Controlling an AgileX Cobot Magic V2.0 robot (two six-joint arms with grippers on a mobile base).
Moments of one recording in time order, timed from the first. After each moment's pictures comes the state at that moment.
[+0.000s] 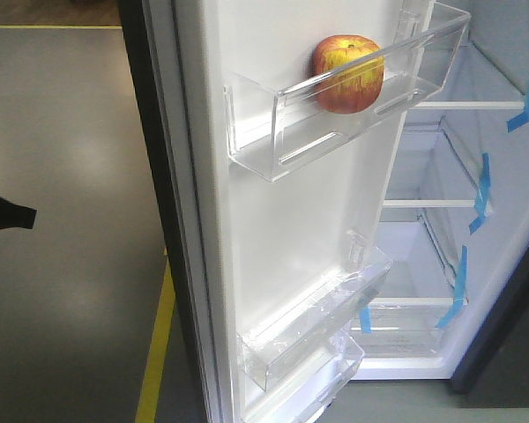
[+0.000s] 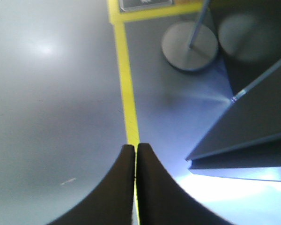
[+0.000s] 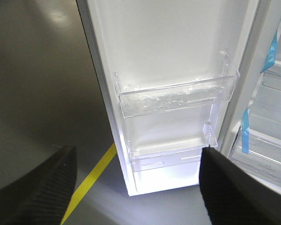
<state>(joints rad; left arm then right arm) 0.02 1.42 -1.08 -0.13 0.71 0.20 0.42 0.01 -0.60 0.13 1.15 -0.05</state>
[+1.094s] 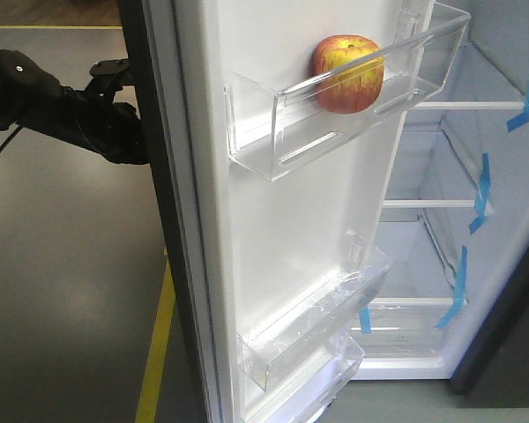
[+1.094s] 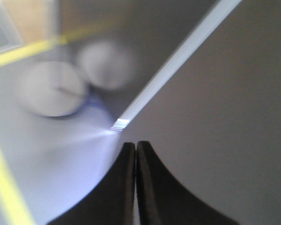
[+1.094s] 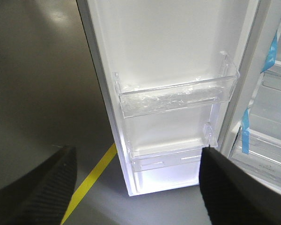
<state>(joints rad) -0.12 2.04 -1.77 -0.75 0.94 0.64 0.42 0.01 -0.60 0.14 1.15 -0.05</state>
